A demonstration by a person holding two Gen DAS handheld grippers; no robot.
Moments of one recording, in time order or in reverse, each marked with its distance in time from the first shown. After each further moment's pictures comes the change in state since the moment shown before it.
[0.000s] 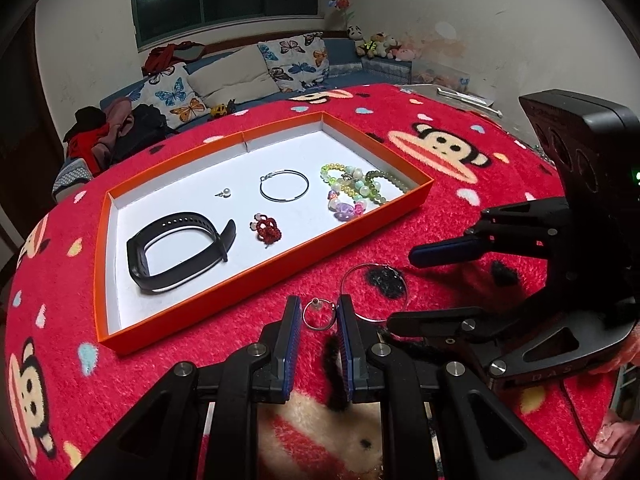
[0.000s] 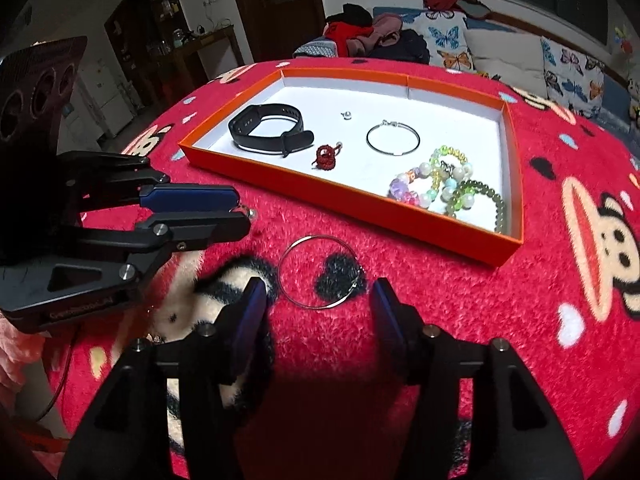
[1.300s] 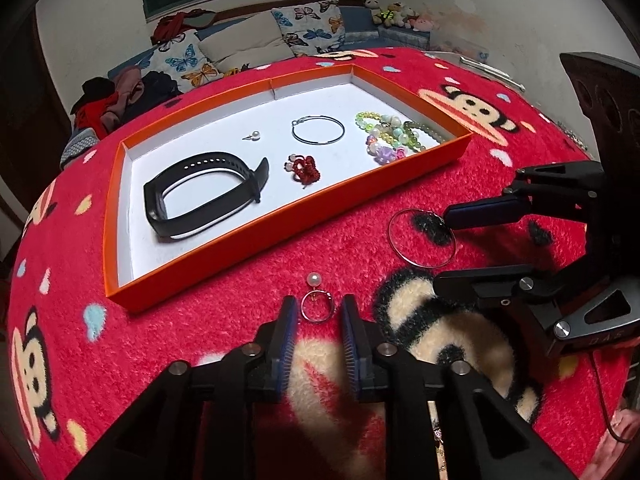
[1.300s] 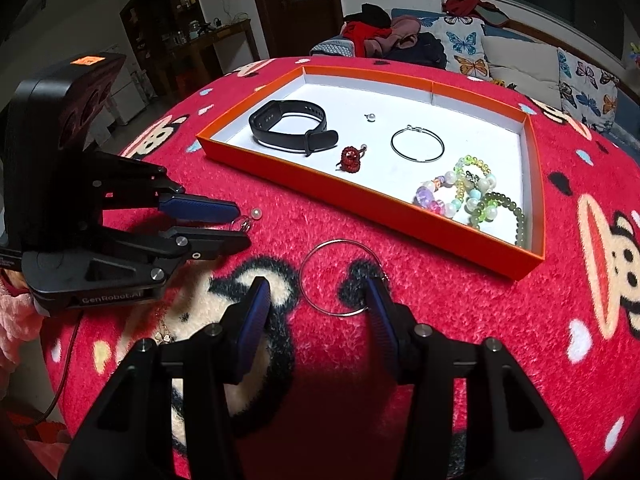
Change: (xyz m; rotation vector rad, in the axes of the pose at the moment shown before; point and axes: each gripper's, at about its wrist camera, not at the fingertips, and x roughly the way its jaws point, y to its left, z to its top) left arm 0.018 0.024 -0.019 -0.031 0.128 0.049; right arm 0.008 0.010 0.005 -0.047 0.016 0.025
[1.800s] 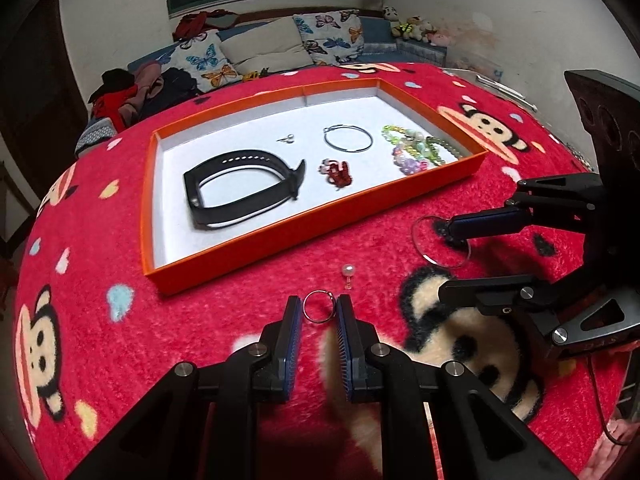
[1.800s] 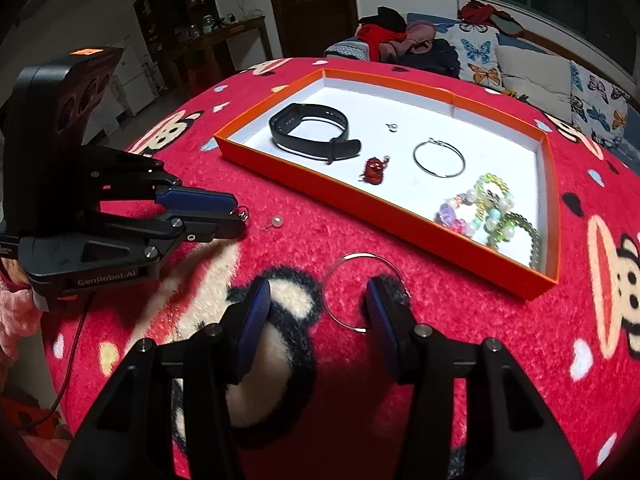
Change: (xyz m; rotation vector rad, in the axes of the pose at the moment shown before) left arm -0.018 0.020 -0.011 -0.067 -0.030 0.022; right arm 0.004 0.015 0.011 -0.066 0.007 0.027
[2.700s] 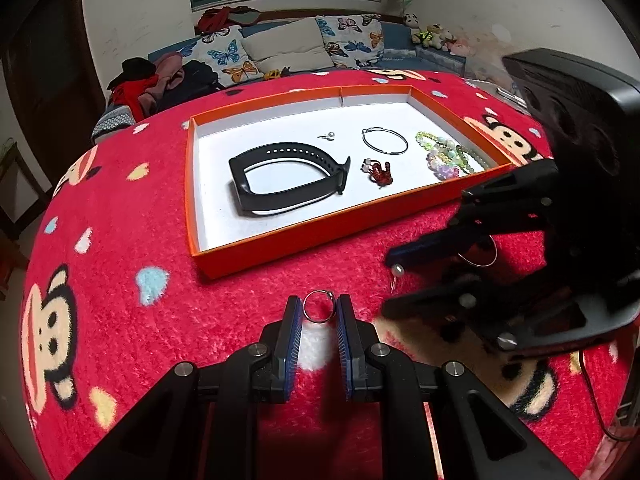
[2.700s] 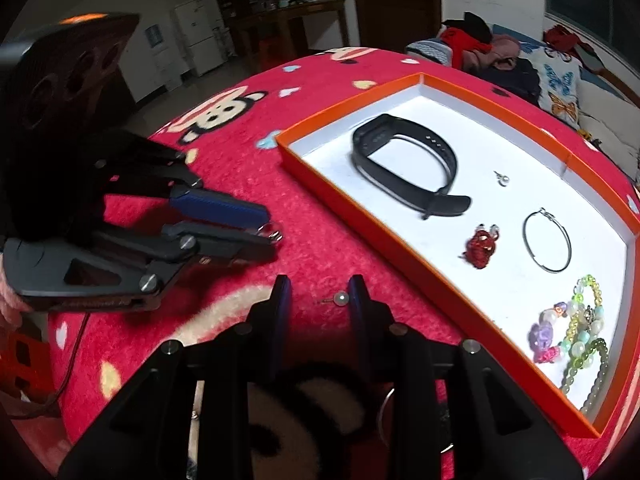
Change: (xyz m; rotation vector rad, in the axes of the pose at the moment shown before) left arm -0.010 0.026 -0.012 -0.064 -0.014 0.030; right arm 0.034 0.026 0.034 -0.209 0.055 0.201
